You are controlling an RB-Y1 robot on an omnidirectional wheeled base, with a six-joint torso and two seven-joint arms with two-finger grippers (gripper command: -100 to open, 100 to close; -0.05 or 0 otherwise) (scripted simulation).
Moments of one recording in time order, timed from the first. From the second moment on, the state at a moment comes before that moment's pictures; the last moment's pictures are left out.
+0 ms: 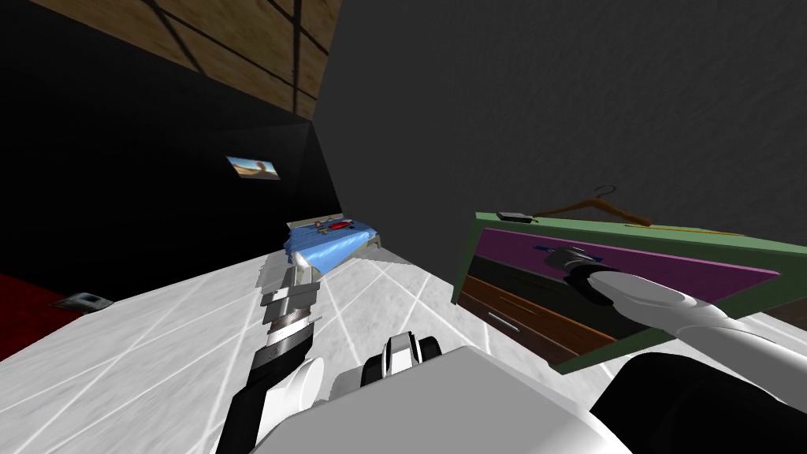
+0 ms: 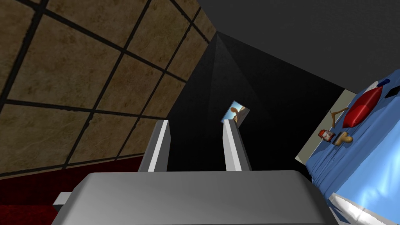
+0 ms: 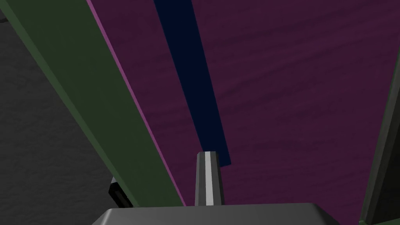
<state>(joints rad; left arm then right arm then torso) 0.49 -0.02 0.02 -2.23 0.11 -0.47 0.17 0.49 -1.13 -0.47 -1.18 0.99 0.09 0.68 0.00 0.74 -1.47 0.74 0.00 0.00</state>
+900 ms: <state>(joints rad) 0.49 -0.02 0.02 -2.23 0.11 -0.48 0.17 0.49 -1.13 -0.47 -1.18 0.99 0.10 0.68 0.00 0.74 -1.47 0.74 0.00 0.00</state>
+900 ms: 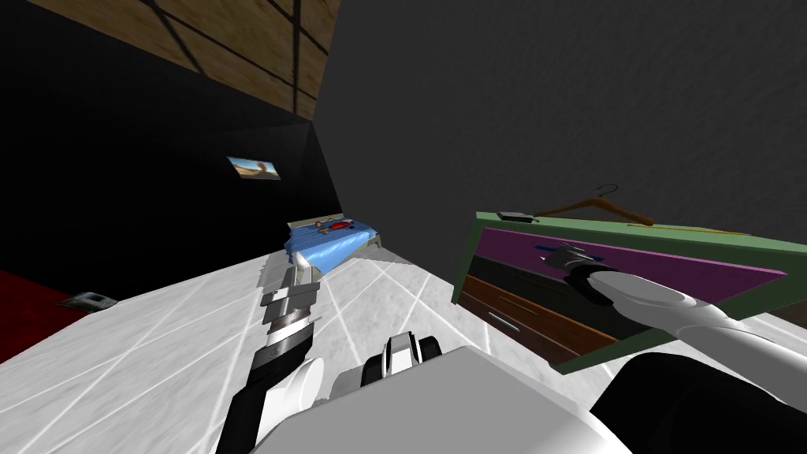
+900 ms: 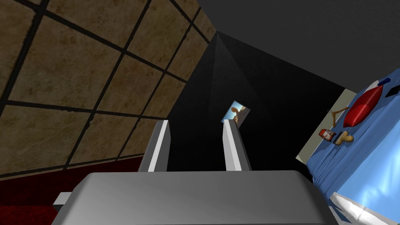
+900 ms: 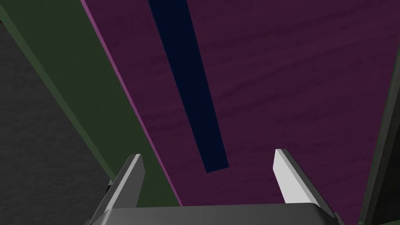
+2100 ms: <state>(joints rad) 0.49 -0.02 0.02 -2.23 0.11 -0.48 0.17 0.50 -1.13 -0.47 -1.18 0.99 0.09 0.68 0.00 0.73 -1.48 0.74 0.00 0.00</state>
